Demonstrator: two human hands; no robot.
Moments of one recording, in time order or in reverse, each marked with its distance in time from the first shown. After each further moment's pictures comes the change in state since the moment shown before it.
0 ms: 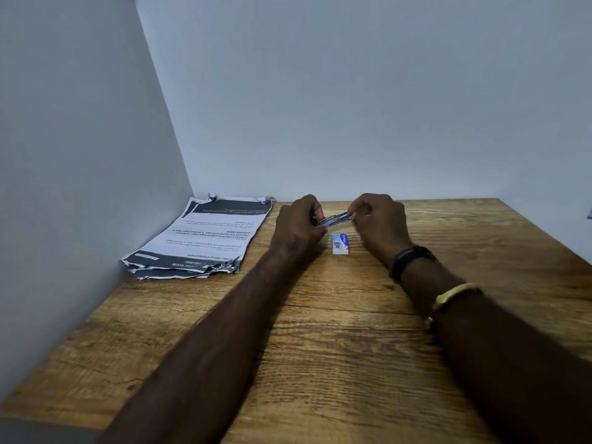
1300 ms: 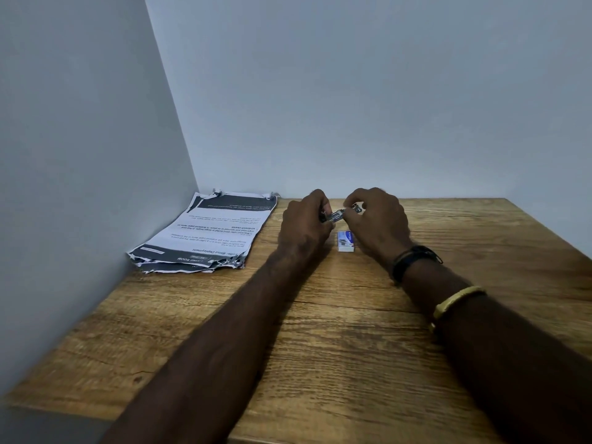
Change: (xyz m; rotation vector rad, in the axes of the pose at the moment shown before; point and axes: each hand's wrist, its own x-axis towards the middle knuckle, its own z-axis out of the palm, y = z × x) left_hand -0.008 0.005 0.001 0.005 0.059 0.024; right_hand -0.010 -0.017 0.005 -0.207 0.028 -0.165
